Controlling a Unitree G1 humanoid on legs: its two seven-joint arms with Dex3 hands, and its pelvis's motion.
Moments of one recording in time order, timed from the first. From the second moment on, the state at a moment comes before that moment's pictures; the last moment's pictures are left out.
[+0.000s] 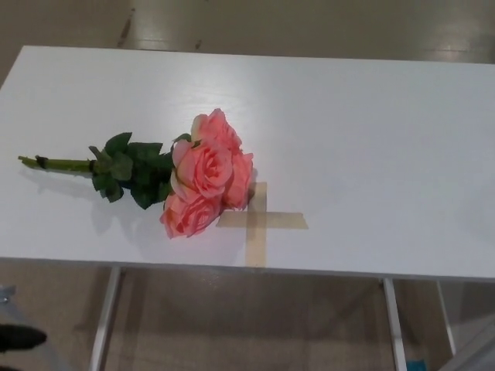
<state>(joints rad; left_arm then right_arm) 0.43 0.69 0.36 -0.03 -0.28 -0.15 -0.63 -0.17 -0.23 0.03 1.33 -0.22 -0.12 -0.14</state>
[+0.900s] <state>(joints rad) -0.29 0.74 0.22 -0.19 -0.32 -0.03 -0.56 -0.17 -0.23 0.03 1.33 -0.22 -0.12 -0.14</state>
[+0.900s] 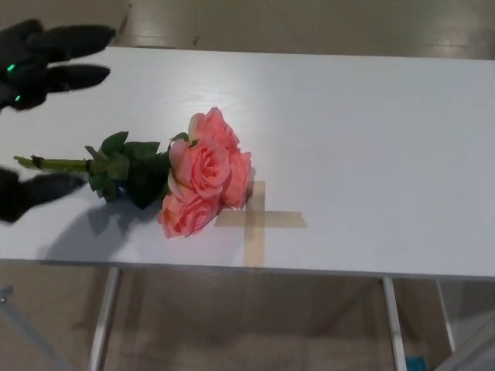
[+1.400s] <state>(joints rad) -0.62 0.74 -0.07 0.22 -0.06 -0.02 -0.49 -0.19 -0.23 0.02 1.33 -0.22 -0.12 -0.14</state>
